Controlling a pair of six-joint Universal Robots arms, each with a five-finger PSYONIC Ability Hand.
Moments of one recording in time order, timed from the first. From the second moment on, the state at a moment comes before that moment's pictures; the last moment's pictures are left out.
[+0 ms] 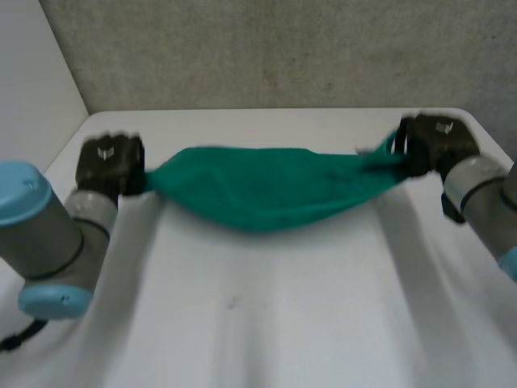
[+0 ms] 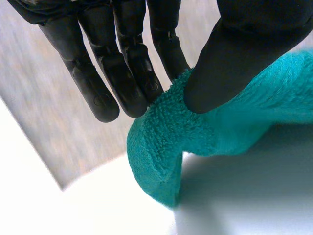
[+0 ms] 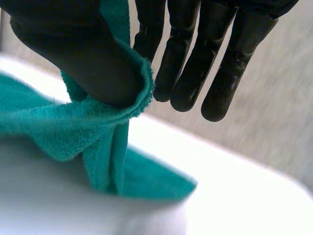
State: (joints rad) left arm 4.41 -1.96 -1.73 3.65 -1.62 3.31; right arm 1.79 -1.21 1.48 -0.11 1.43 3.05; left_hand 1.12 1.20 1.19 1.20 0.97; right_hand 0.98 1.16 1.18 1.19 0.99
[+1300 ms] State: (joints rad) left arm 4.36 -2.39 -1.01 2.85 -1.54 3.56; right arm 1.79 -1.13 1.64 -0.08 1.36 2.86; left_hand 0.54 0.53 0.54 0.53 0.35; right_hand 0.98 1.16 1.18 1.19 0.99
